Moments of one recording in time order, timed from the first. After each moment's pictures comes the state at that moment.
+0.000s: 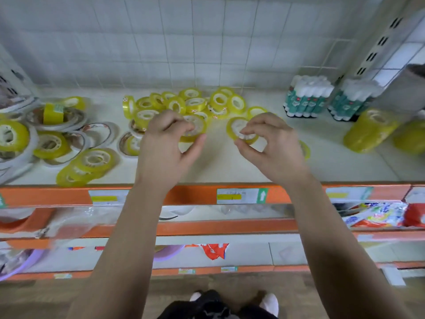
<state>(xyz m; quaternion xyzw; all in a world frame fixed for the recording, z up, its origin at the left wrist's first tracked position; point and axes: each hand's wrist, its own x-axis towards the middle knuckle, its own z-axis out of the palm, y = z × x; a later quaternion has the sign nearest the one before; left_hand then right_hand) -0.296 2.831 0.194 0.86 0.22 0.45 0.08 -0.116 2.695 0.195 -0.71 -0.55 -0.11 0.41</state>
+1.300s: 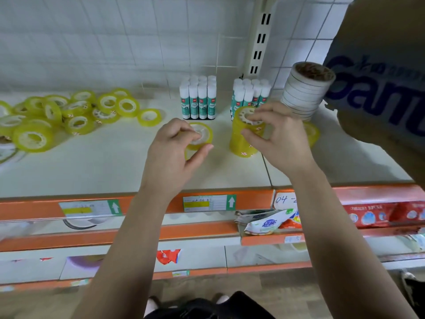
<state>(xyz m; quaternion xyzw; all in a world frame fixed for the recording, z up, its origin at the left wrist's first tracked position) -0.080 2.669 0.187 0.88 0.21 0.40 0.15 0.113 2.542 0.207 -0.75 -0.52 -0.11 0.40</state>
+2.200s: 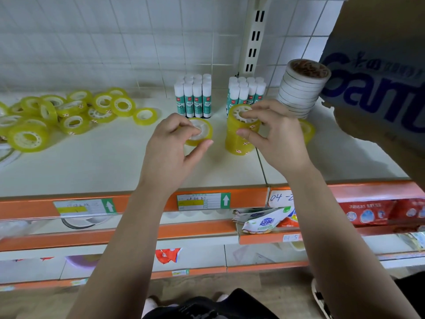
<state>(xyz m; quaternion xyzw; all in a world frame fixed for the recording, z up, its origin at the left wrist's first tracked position) -0.071 2.665 0.191 0.88 0.19 0.41 0.14 0.119 2.536 0.204 -0.73 -0.54 -0.12 0.40</state>
